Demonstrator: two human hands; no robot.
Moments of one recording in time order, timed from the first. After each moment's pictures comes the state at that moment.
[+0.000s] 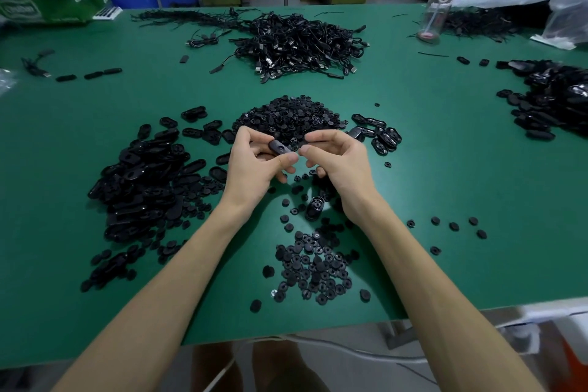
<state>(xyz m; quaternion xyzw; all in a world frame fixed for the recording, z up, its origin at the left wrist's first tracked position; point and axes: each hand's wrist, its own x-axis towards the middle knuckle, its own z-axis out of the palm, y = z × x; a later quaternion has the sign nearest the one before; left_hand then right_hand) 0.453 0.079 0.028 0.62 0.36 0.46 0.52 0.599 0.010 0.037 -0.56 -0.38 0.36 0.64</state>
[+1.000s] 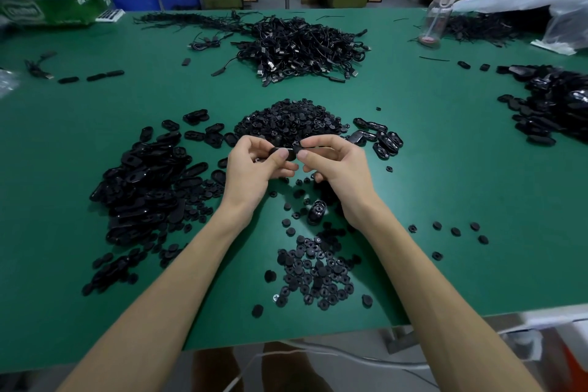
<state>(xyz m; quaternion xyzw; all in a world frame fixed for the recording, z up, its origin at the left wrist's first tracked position) 0.451 0.084 0.023 0.59 0.36 0.47 0.55 0.596 0.009 0.037 -0.56 -0.40 0.37 0.63</state>
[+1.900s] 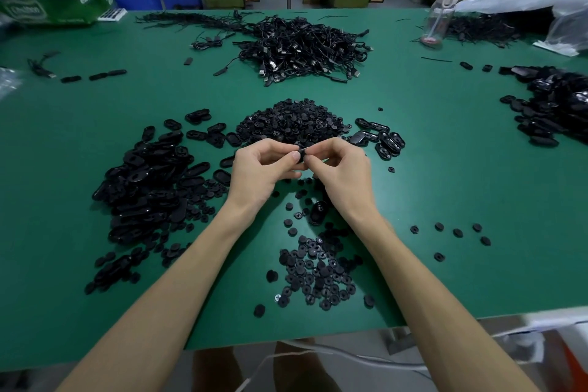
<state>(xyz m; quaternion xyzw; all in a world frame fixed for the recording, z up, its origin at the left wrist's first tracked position) 0.452 0.079 0.027 0.61 0.32 0.45 0.58 0.592 0.011 0.033 -0.67 -0.47 0.18 0.54</state>
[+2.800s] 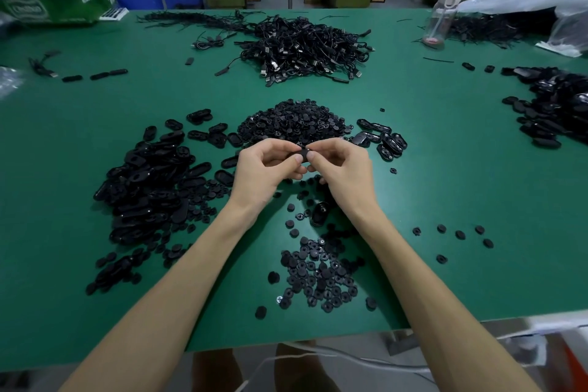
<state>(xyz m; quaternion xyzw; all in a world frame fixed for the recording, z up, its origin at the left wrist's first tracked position) 0.452 0.078 0.028 0.62 0.33 0.44 0.56 0.596 0.014 0.031 -0.65 -0.46 0.21 0.57</state>
